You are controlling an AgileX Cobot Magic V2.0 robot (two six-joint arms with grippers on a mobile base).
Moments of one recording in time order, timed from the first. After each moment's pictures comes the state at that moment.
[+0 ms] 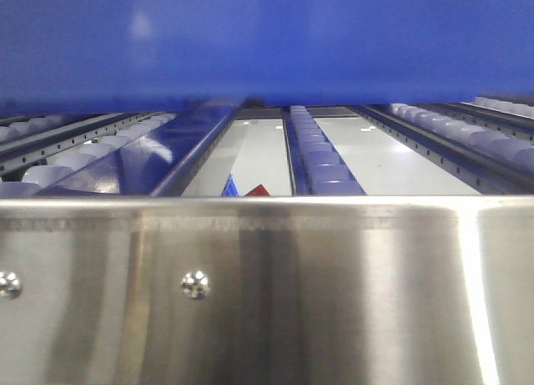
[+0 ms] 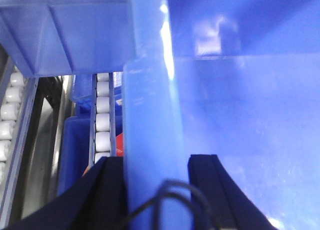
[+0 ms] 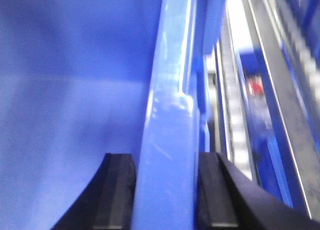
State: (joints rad) left arm -0.28 1.02 -1.48 0.16 1.16 -0.26; right arm 0.30 0.97 -1.43 -0.08 1.13 0.19
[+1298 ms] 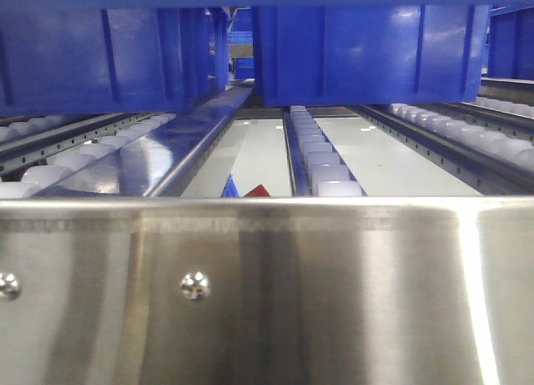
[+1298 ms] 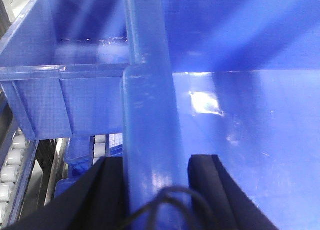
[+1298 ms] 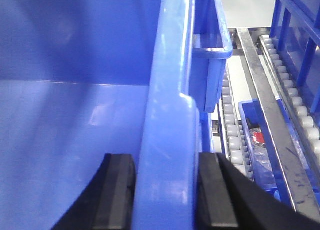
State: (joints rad) left arm -0.28 0.99 -1.48 0.18 1.02 -0.26; right arm 0.30 0.97 -1.47 -0.10 1.02 0.19
